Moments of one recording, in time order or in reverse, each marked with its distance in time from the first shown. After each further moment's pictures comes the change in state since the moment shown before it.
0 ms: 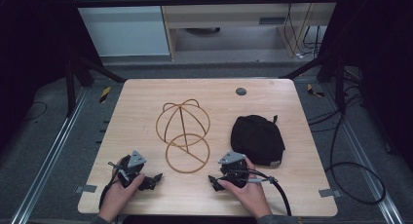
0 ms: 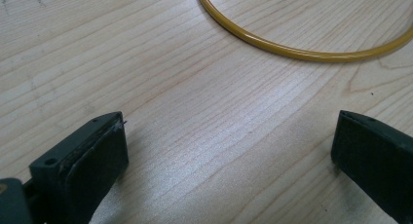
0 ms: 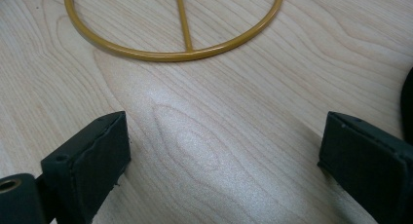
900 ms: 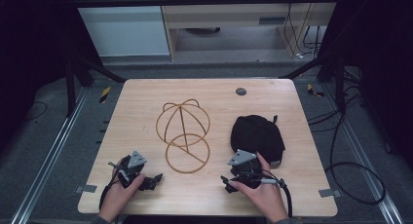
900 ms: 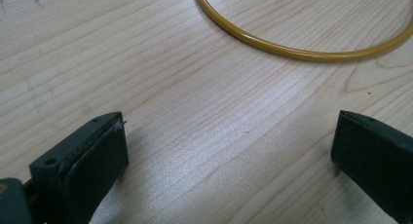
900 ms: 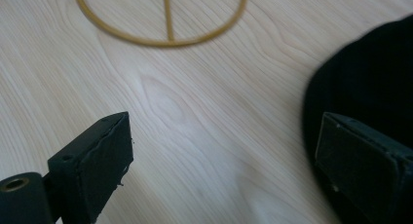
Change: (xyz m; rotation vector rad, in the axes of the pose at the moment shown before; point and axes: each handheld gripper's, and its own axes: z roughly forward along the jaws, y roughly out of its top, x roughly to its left) left arm -0.001 0.000 0.000 0.001 -0.003 0.001; right arm -0.006 0.011 -0.056 0.061 -0.079 -0.120
